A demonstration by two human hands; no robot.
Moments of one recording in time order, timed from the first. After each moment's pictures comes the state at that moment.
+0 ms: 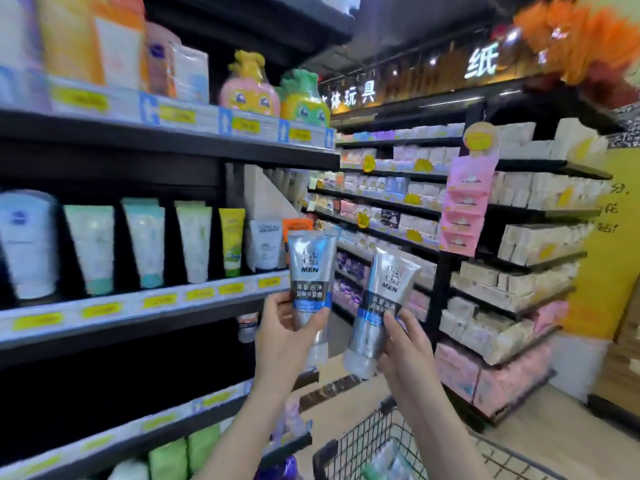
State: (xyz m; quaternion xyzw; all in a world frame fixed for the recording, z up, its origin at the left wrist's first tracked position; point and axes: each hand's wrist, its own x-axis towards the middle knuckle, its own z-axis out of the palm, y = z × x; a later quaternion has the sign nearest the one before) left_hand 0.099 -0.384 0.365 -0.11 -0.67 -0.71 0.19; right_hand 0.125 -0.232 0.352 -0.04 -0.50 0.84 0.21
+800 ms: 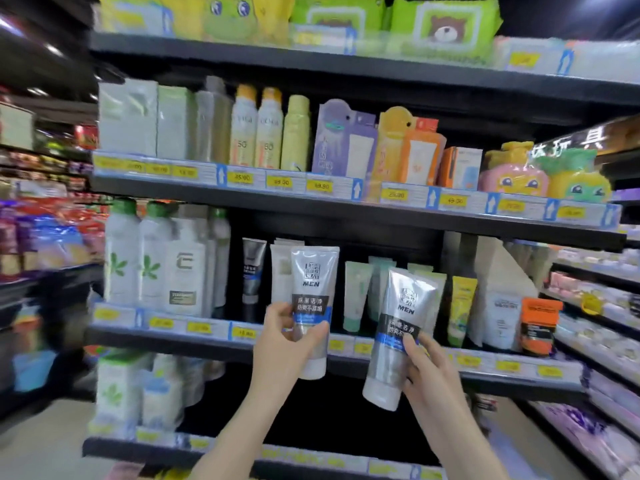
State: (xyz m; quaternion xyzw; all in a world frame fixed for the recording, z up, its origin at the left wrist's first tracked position) left_hand 0.166 -0.680 0.407 0.08 -0.69 -0.61 0.38; right_hand 0.108 -0.505 0.404 0.11 -0.49 0.86 -0.04
